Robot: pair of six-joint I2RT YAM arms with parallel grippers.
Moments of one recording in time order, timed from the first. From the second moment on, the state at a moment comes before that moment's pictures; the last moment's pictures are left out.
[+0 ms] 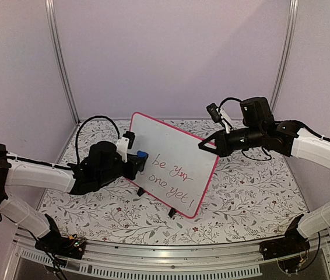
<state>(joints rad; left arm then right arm) -0.84 1.42 0.61 0.41 -0.22 -0.26 0.72 1.32 1.11 -0.34 -0.42 0.21</state>
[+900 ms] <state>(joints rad) -0.84 1.39 0.64 0.40 -0.23 -0.24 0.72 1.33 1.11 -0.33 -0.44 0.19</state>
